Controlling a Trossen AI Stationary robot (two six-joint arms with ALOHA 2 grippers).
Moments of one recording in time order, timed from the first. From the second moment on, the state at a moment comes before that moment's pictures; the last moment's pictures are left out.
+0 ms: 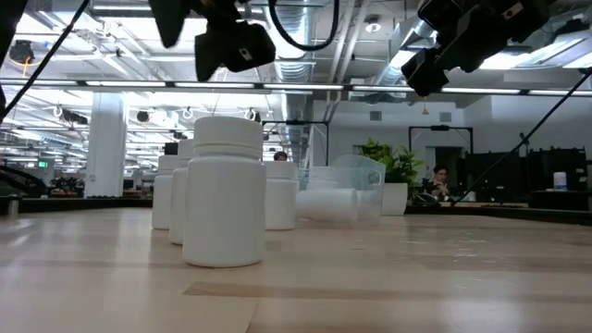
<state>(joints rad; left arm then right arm) -0.19 1.89 1.71 -1.29 0.32 0.18 -0.22 1.05 0.76 -0.44 -0.53 -0.32</state>
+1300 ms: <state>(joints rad) -0.15 1.06 0.87 -0.70 0.04 0.27 -0.22 1.05 0.76 -0.36 -0.39 0.12</state>
